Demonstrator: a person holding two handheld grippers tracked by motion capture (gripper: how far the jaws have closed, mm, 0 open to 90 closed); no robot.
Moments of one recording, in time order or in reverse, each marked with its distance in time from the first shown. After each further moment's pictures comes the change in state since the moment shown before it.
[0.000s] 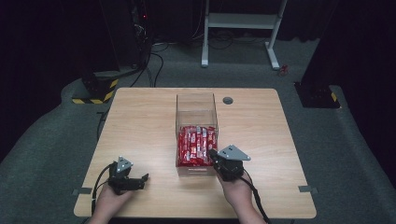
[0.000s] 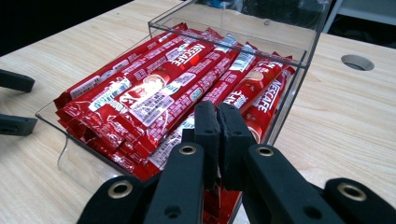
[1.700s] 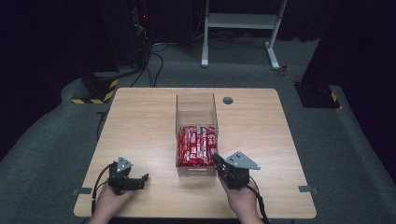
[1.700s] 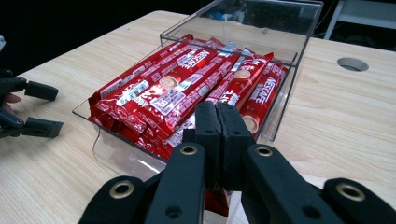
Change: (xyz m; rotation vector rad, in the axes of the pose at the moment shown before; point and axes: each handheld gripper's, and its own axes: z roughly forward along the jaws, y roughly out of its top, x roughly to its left) left arm 0.000 0.000 0.000 0.000 0.000 0.000; right arm 0.002 -0.007 -0.028 -0.054 0.017 0.038
